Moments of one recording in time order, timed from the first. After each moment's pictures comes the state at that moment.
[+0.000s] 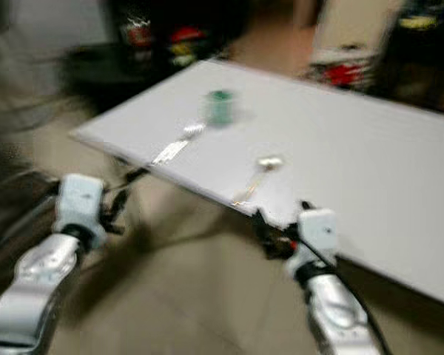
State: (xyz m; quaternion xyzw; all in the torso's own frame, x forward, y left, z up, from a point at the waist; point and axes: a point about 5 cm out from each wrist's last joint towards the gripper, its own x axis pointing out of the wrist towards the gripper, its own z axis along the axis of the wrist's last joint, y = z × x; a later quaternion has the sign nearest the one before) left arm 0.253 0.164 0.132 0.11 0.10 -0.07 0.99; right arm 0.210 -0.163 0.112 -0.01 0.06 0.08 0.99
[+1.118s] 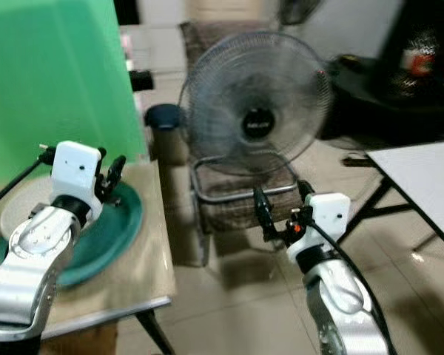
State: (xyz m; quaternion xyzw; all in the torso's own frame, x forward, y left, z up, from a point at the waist) left arm 0.268 0.153 0.176 0.13 0.02 -0.08 0.99; right arm 0.222 -0.168 0.137 0.04 -0.01 0.11 0.99
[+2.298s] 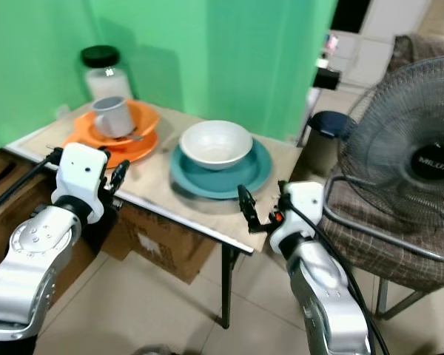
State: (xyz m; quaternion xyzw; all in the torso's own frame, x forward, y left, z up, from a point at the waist) left arm 0.266 0.161 0.170 0.16 0.04 -0.10 0.98; right arm 0.259 -0.143 0.126 0.07 0.05 0.14 0.99
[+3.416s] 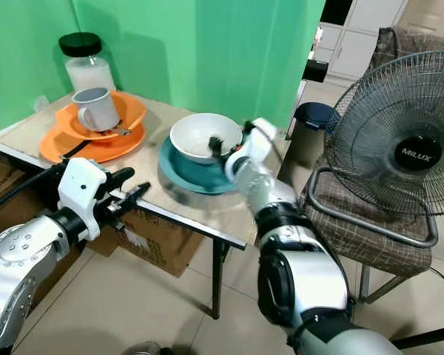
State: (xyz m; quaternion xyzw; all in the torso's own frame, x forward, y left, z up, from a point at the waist) left arm 0.252 0.159 0.169 0.12 0.04 -0.28 0.95; right arm 0.388 -0.078 0.131 0.28 0.23 0.07 0.93
